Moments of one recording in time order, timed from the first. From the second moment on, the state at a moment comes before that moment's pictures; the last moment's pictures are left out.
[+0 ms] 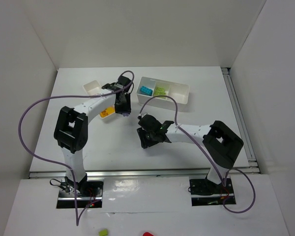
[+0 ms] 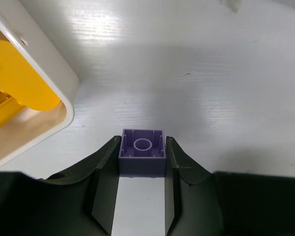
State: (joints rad) left arm -0.44 1.92 1.52 -0.76 -0.13 -0.50; right arm 0.92 1.68 0.98 -0.31 0.03 0.48
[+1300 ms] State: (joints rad) left arm -0.58 2.05 2.15 -0.83 0.10 -0.45; right arm 0.27 1.75 1.38 -0.35 0.32 0.37
